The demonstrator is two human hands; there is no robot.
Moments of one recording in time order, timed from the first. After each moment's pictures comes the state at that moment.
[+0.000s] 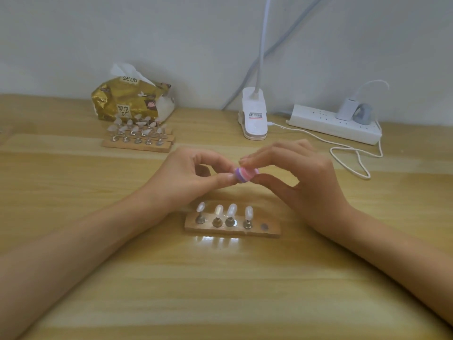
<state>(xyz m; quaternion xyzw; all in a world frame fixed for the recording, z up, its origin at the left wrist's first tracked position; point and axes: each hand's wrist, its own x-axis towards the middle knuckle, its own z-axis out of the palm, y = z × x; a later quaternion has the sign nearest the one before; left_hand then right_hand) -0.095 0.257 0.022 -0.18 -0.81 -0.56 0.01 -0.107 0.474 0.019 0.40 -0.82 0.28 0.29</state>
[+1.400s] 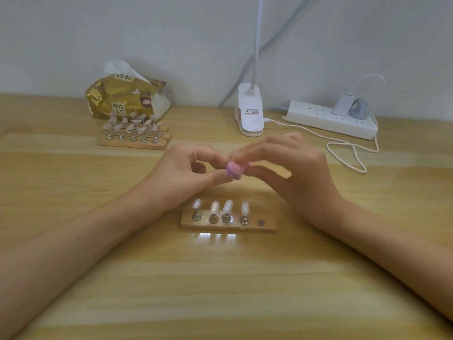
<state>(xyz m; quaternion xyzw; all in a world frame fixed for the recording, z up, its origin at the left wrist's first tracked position) -0.097 0.256 0.020 -0.21 -0.81 -0.55 0.03 -0.107 0.470 0.021 0.42 -0.80 0.28 0.31</state>
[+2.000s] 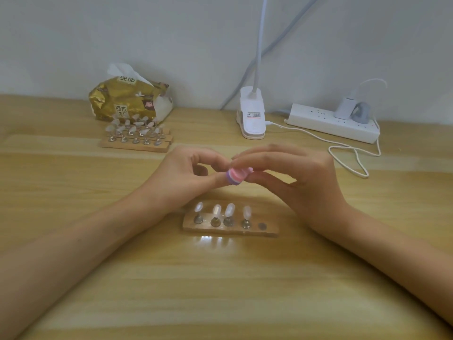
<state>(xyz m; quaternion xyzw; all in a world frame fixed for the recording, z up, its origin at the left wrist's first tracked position) -0.093 0.257 0.023 -0.20 -0.80 -0.57 0.02 -0.106 0.471 0.023 0.44 -0.79 0.34 0.27</state>
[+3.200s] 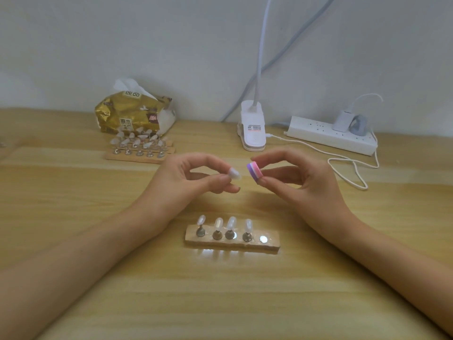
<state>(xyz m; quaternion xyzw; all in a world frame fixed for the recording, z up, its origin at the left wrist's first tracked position) -0.097 0.252 0.020 -0.21 -0.72 -0.66 0.03 -0.104 0.476 0.023 0.28 -0.78 0.54 0.13</state>
